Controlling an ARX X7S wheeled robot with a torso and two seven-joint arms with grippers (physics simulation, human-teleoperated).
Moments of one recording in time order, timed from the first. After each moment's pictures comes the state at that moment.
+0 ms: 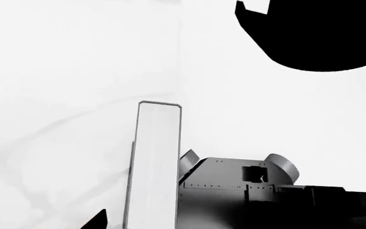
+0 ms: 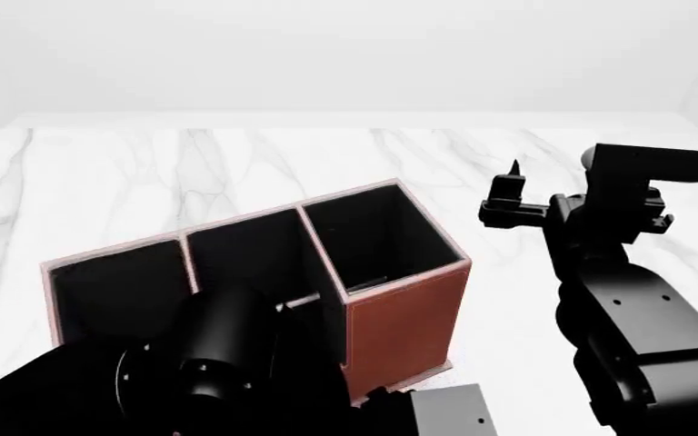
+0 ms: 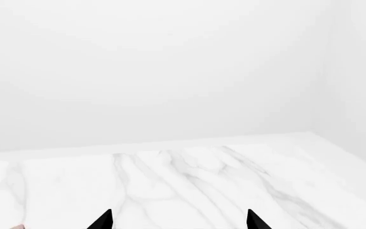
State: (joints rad) left arm -1.15 -0.23 1.08 0.28 -1.49 -1.39 -0.03; right arm 0.65 0.28 -0.01 -0.24 0.35 0.85 0.25
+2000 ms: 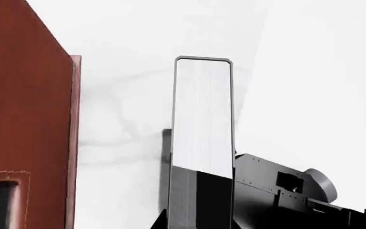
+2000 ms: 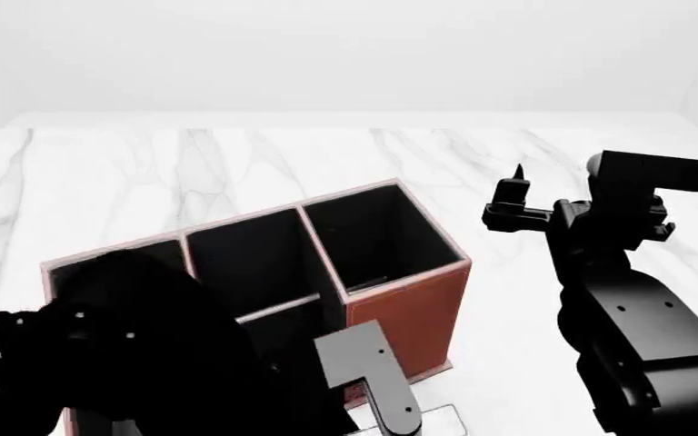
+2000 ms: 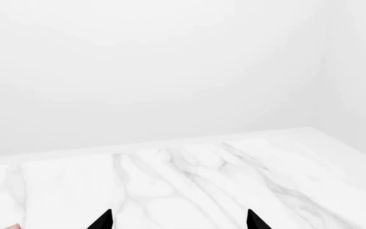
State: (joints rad) left arm -1.27 -0.50 1.09 0.32 -1.78 -1.34 -0.29; right arm 0.63 0.29 0.00 -0.22 0.39 0.80 0.27
